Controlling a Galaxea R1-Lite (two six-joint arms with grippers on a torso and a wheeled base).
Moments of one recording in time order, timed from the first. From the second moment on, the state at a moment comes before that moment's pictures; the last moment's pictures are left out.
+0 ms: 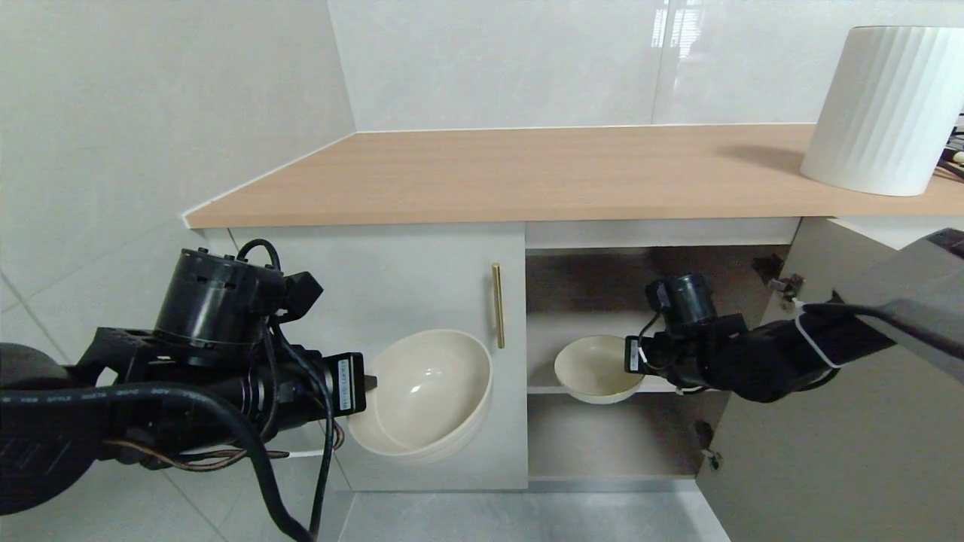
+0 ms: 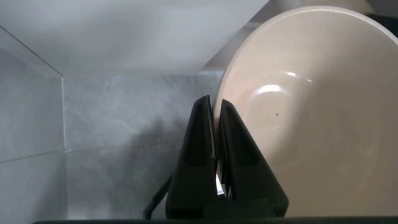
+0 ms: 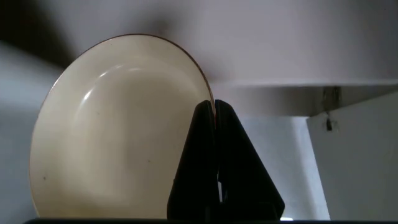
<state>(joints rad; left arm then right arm) -0.42 1.56 -0.80 -0.07 0.02 -0.45 0.42 2.17 -1.16 -0.34 -0.25 0.38</state>
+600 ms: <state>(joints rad) -0.43 1.57 -0.80 -0.07 0.02 -0.45 0.33 2.42 -1.41 -0.34 -0.42 0.47</state>
